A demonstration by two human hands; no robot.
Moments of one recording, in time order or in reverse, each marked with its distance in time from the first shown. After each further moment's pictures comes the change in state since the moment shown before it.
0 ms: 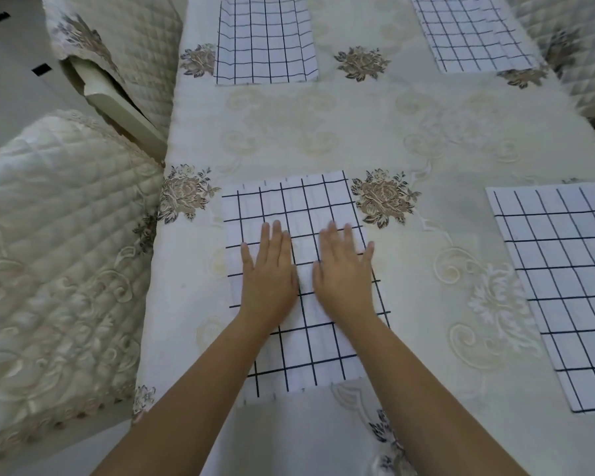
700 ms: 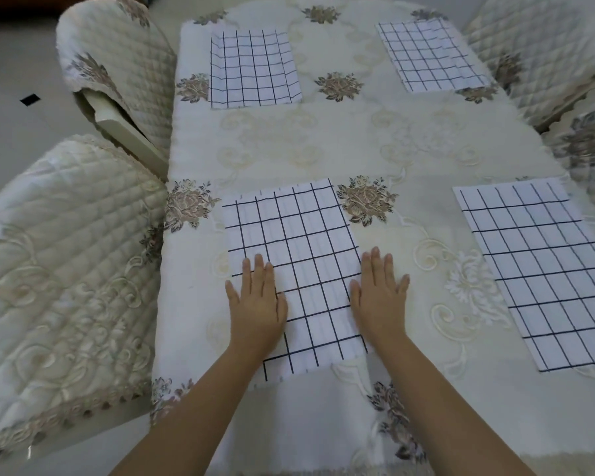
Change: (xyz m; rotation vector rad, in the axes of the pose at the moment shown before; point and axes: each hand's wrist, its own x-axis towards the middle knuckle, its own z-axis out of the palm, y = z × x) left_hand -0.059 -0.012 -0.006 -0.034 -0.020 -0.027; right_hand -0.061 0.039 -0.017 0.061 -0.129 0.254
